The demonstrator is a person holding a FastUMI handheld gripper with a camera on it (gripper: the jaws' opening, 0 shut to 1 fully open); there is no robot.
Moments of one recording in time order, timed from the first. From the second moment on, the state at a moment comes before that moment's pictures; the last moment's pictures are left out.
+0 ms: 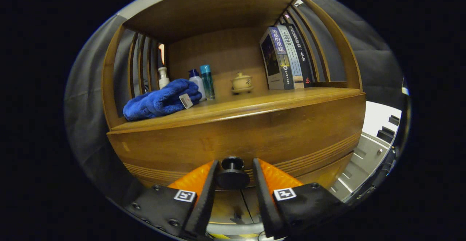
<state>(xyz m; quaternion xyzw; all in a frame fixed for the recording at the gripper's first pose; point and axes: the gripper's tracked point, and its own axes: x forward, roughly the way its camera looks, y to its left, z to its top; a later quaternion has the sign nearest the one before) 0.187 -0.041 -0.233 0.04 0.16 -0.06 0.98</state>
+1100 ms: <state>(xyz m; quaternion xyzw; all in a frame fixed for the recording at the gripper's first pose) 0.069 -0.027 -0.215 0.01 0.16 -0.04 0.99</state>
